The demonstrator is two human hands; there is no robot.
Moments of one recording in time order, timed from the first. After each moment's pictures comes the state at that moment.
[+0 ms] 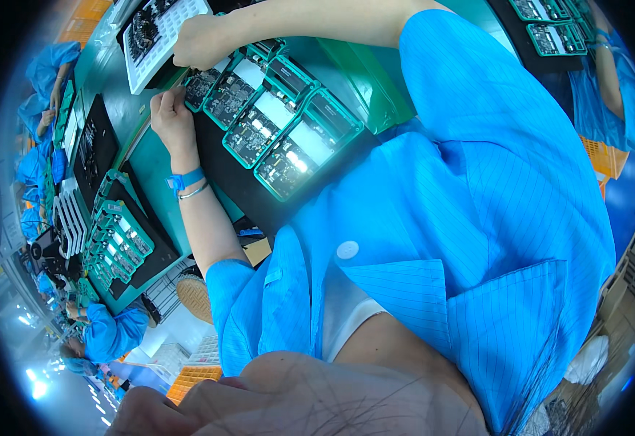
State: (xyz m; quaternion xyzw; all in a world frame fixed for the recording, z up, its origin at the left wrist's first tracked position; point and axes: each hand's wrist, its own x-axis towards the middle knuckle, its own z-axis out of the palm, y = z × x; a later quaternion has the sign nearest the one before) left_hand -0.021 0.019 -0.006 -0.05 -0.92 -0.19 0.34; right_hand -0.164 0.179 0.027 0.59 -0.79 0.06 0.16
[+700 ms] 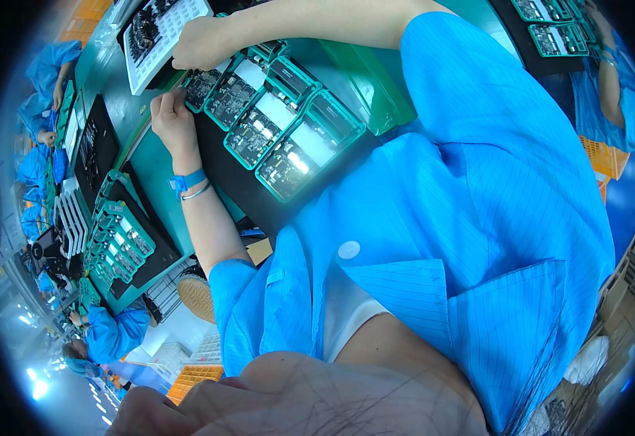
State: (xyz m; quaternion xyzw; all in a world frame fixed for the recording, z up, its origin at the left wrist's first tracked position) left_hand -0.020 0.019 -0.008 -0.04 -0.92 -0.18 0.36; right_hand -0.161 0.181 0.030 0.60 -0.78 0.06 0.16
